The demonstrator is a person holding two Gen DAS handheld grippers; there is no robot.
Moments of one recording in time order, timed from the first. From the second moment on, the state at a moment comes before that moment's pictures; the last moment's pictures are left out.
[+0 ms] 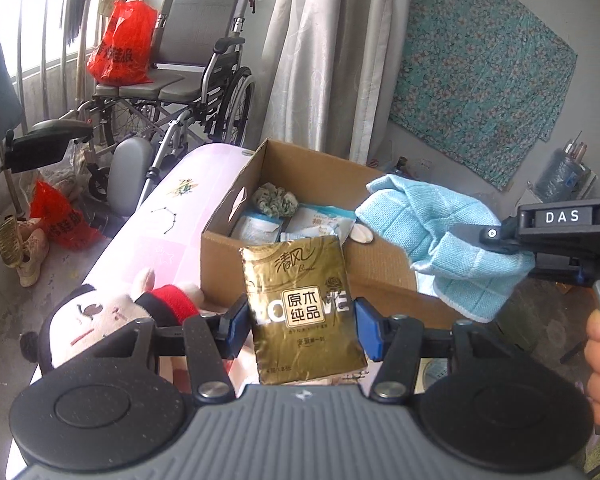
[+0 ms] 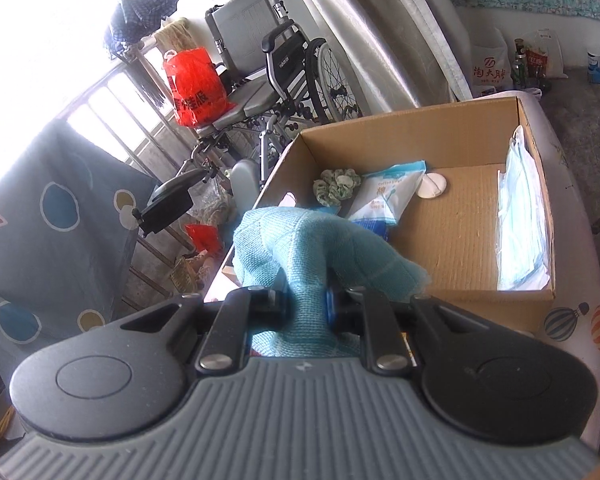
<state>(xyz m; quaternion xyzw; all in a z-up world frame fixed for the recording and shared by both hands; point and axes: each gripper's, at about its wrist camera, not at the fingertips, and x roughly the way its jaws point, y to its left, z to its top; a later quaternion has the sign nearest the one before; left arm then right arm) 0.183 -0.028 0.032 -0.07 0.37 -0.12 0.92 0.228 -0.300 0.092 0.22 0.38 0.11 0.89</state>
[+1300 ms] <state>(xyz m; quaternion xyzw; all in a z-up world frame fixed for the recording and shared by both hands) 0.467 -0.186 -0.085 -0.06 0.54 -0.15 0.82 0.564 -0.388 -0.103 0.05 0.57 -0.01 0.82</state>
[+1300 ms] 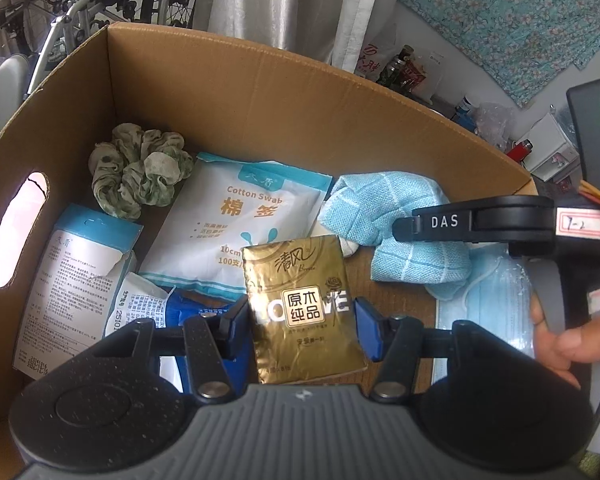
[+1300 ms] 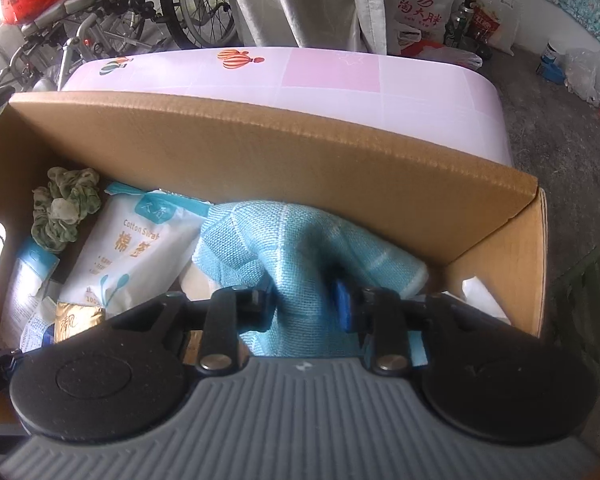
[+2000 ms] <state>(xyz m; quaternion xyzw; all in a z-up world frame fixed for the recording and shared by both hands) 0.502 -0.246 -0.114 0.07 0.59 -0.20 0.78 0.545 -0.424 -0.081 0.17 0.53 0.01 0.83</state>
